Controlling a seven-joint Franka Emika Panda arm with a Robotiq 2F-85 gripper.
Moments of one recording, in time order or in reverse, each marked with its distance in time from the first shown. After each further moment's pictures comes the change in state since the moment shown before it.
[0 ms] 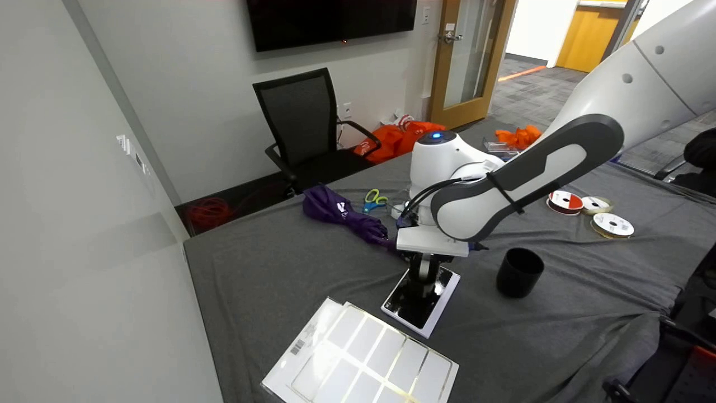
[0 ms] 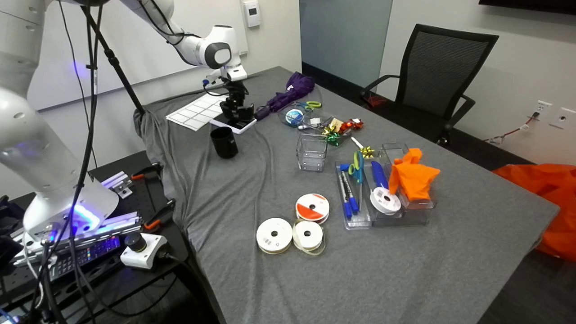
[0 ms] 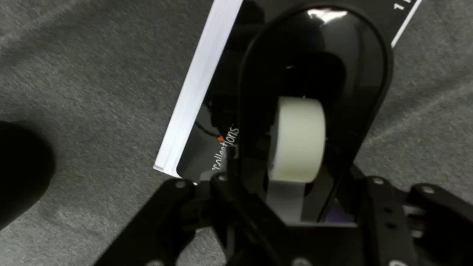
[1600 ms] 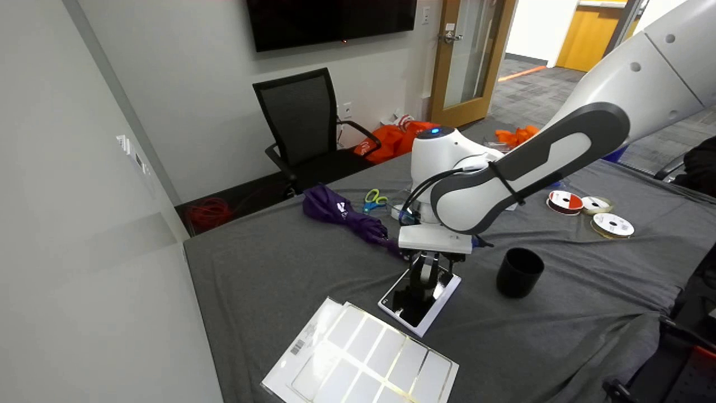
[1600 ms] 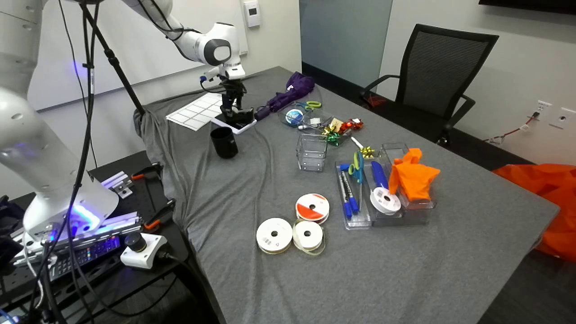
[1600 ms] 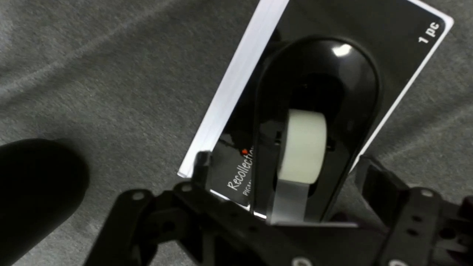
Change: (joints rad) arm -0.024 -0.016 0.026 0.002 0.025 -0.090 0.005
